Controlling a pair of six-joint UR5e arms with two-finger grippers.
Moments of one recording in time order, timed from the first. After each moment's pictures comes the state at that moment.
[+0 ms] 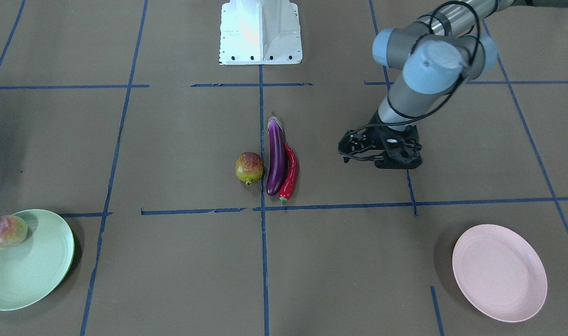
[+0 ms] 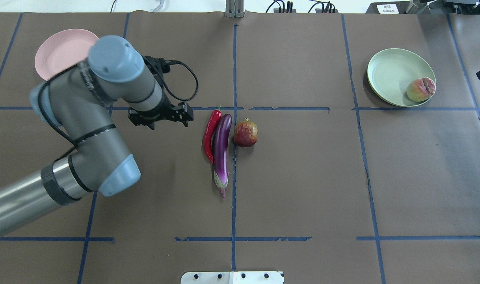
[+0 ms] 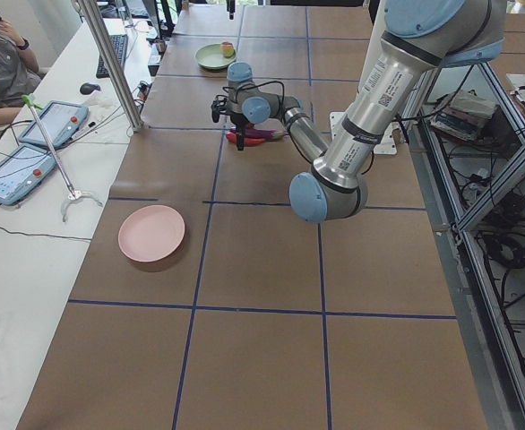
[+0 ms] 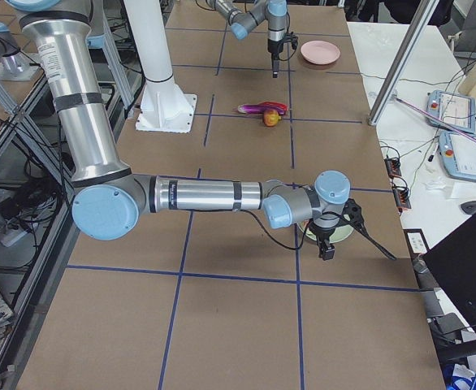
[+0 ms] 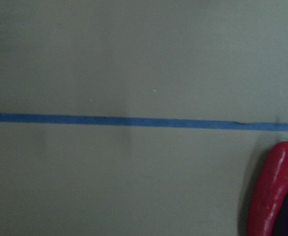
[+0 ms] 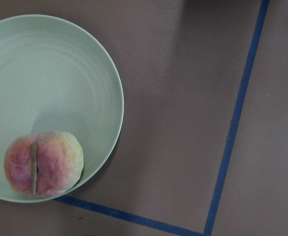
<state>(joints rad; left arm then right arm) -0.65 -2.20 -1.68 -1.62 -1.98 -1.21 1.42 -1.34 1.34 -1.27 2.32 0.07</state>
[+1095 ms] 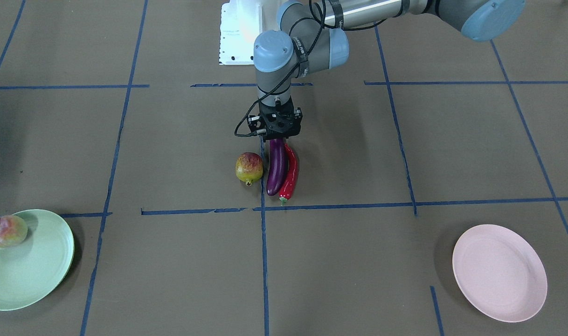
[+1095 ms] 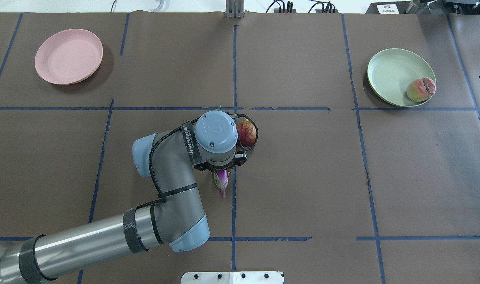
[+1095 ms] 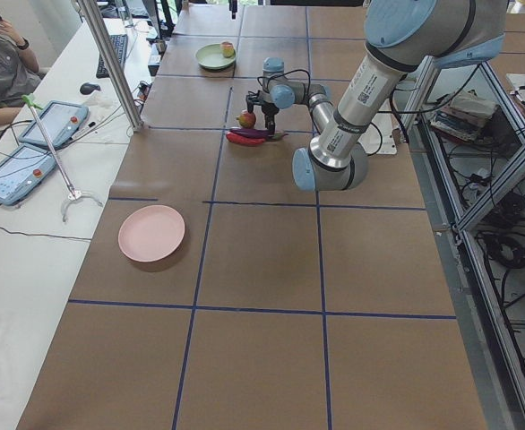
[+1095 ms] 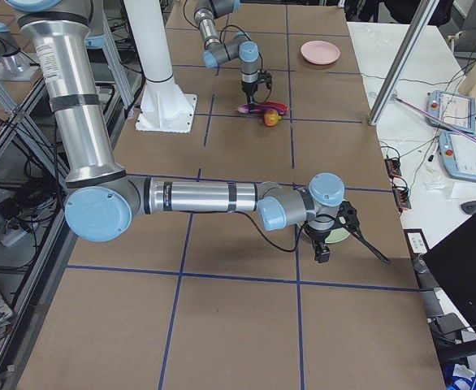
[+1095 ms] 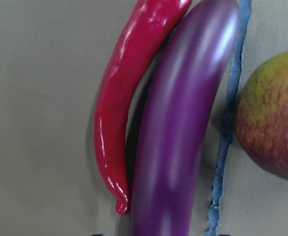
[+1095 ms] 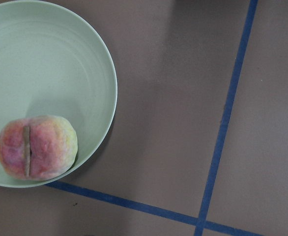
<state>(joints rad) -0.42 -2.39 -1.48 -1.60 -1.79 -1.43 1.42 -1.36 1.36 -1.27 2.31 0.07</state>
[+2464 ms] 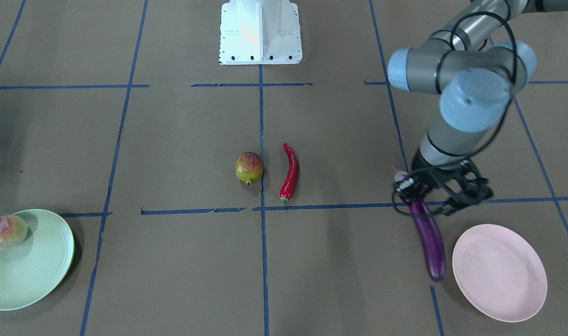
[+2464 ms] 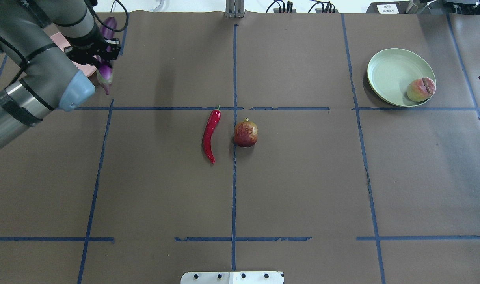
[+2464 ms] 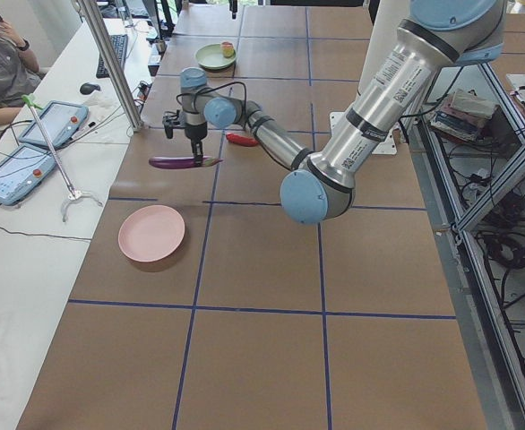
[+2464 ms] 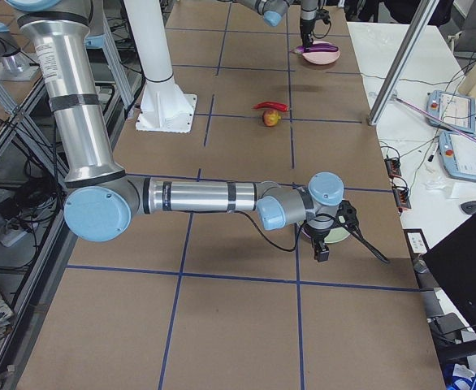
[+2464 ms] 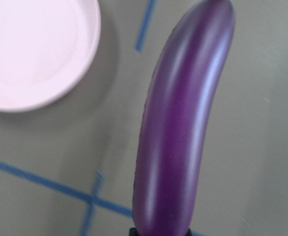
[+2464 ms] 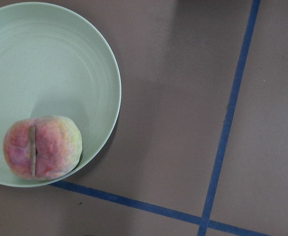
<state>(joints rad) -1.05 -2.20 -1.35 -1.64 -2.05 -0.95 1.42 -1.36 1.36 -1.27 2.32 0.08</state>
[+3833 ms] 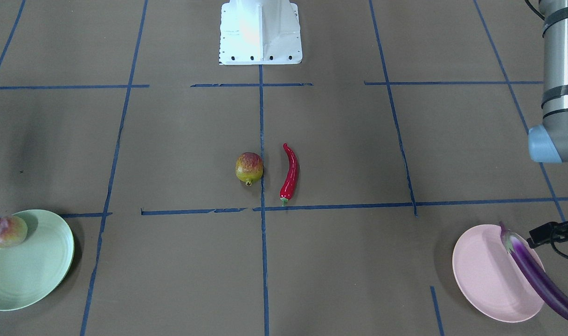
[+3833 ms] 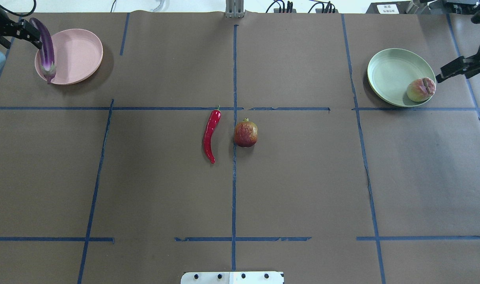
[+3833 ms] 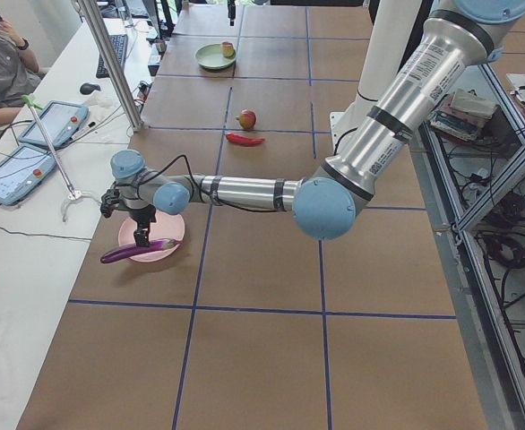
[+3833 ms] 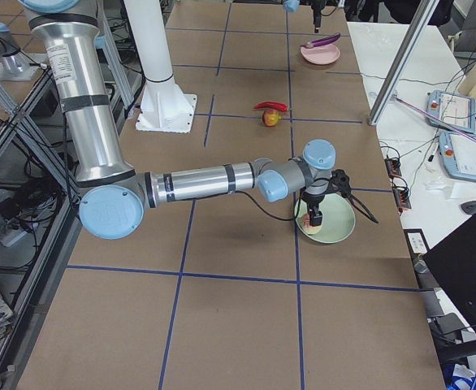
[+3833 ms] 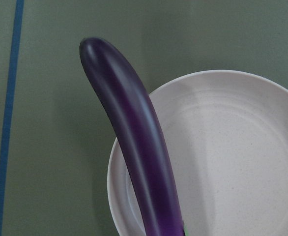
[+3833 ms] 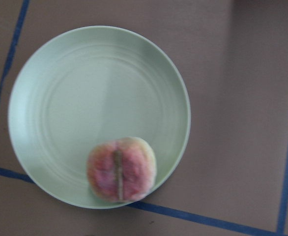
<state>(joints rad) -1.28 -2.09 -1.11 -1.96 -2.25 -0.51 1.25 -1.35 1.55 -1.27 2.32 0.39</state>
